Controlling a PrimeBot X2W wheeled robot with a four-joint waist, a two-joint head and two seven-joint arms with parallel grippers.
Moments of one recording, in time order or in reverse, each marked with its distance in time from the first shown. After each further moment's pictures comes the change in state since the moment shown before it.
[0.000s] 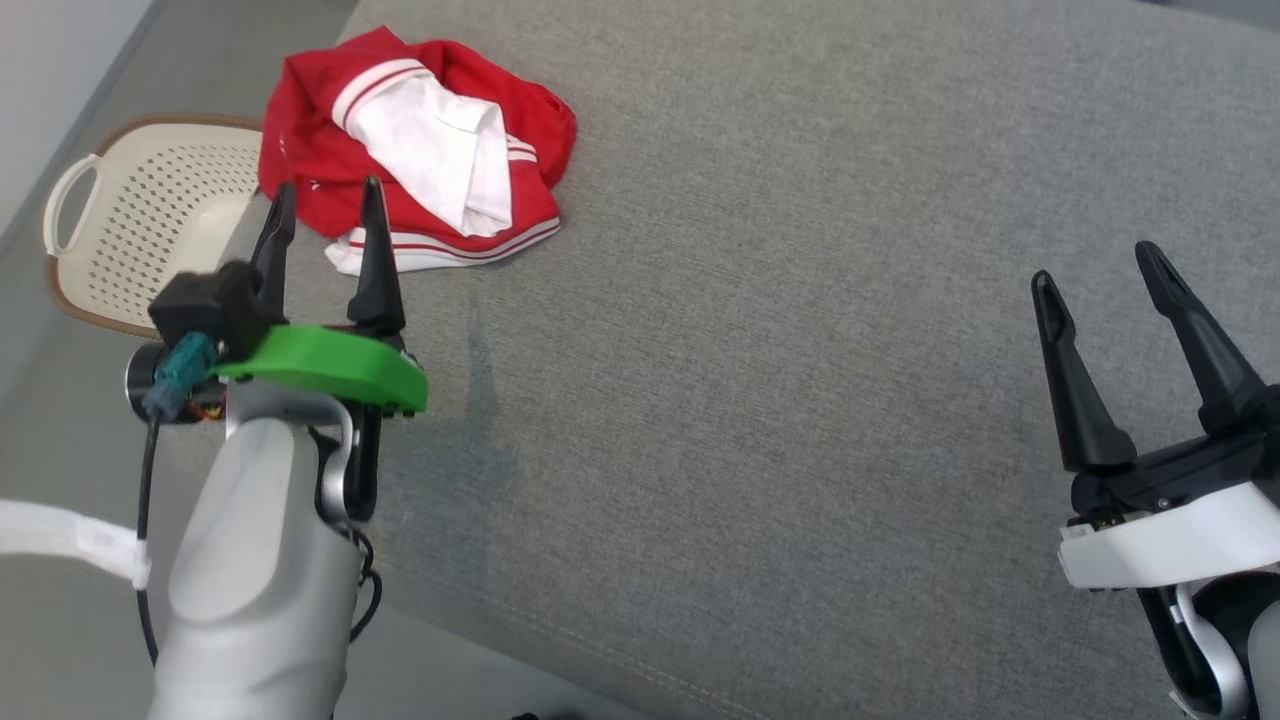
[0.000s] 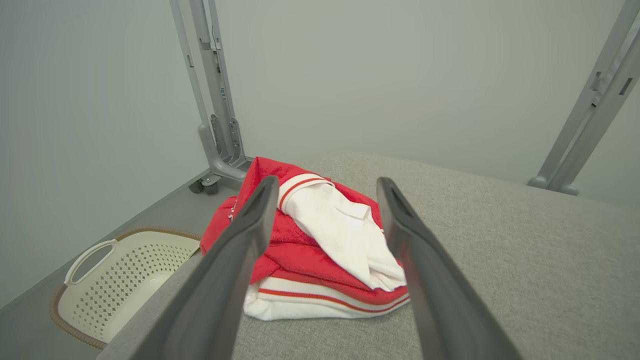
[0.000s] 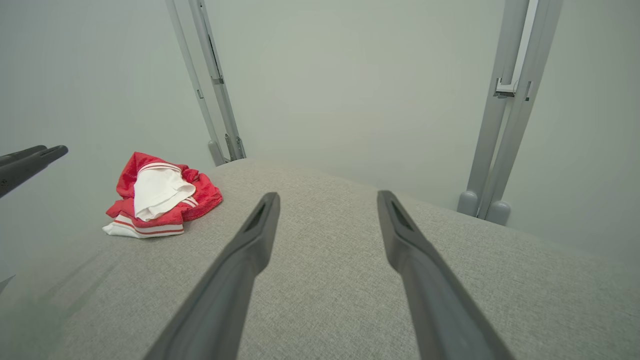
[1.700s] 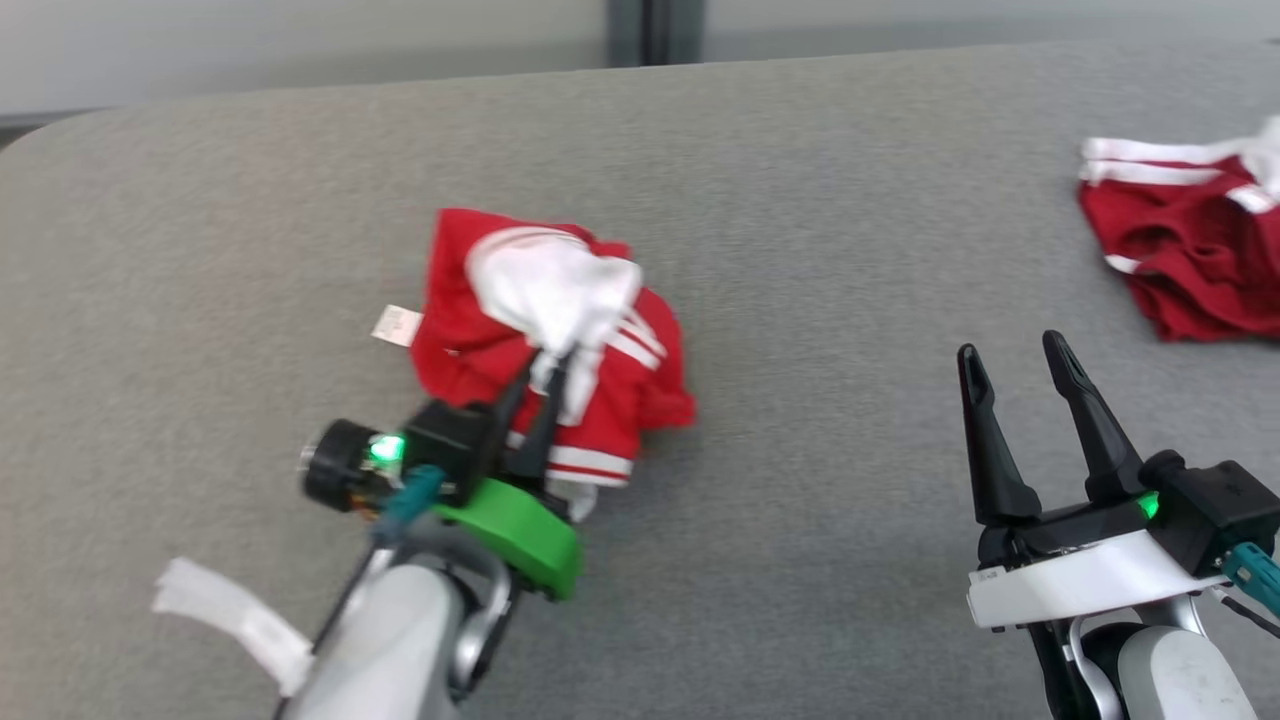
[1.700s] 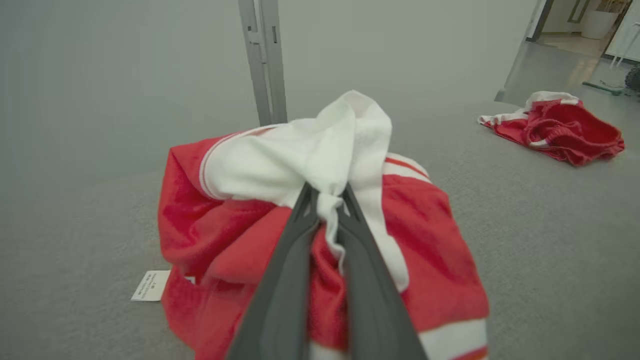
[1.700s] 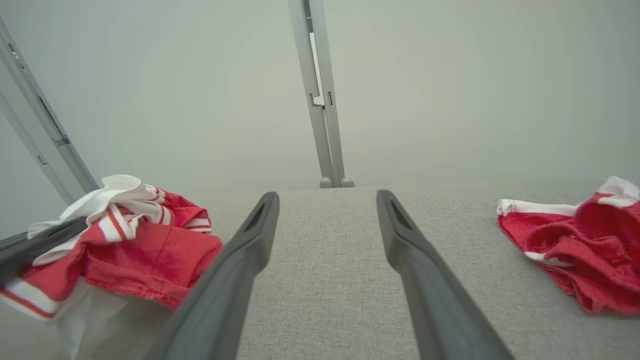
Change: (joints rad) left arm 0.241 0.017 -0.260 -0.295 0.140 -0.062 0.187; right arm 0.028 0.142 0.042 0.265 0.057 0.000 -0.227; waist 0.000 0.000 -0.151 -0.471
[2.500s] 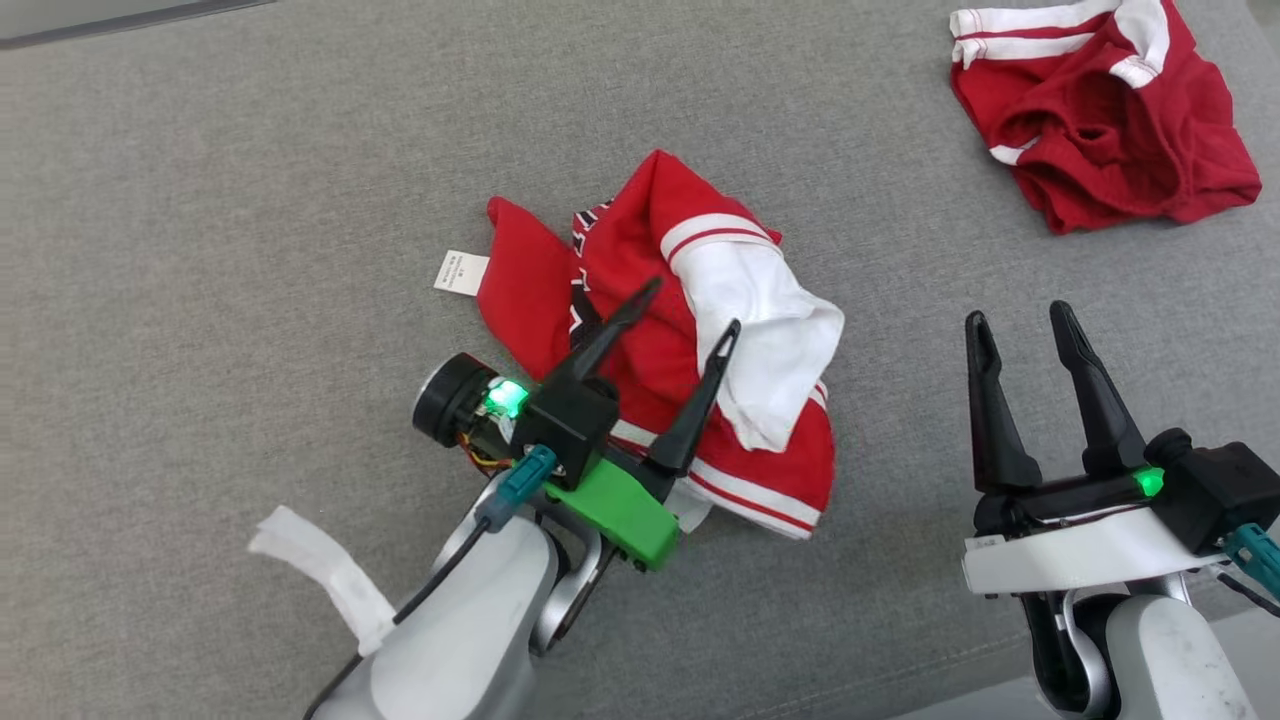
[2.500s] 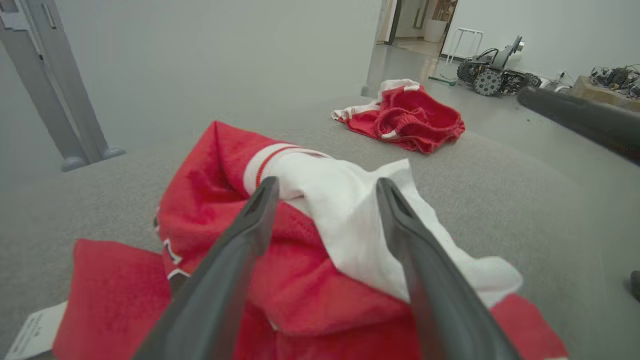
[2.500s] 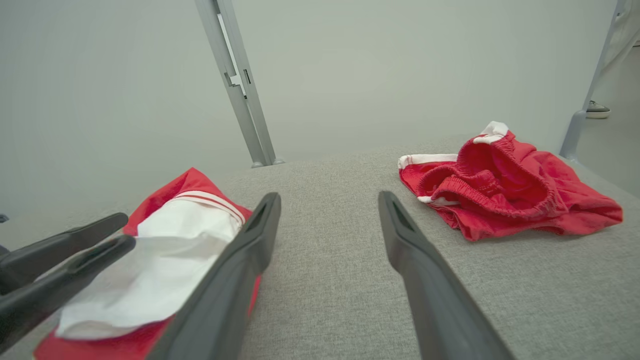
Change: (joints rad) left arm -0.175 -0.034 -0.252 0.118 -0.048 0.026 -0.134; right arm -0.064 0.018 -0.009 0.074 0.026 0.000 -0.083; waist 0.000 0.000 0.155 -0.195
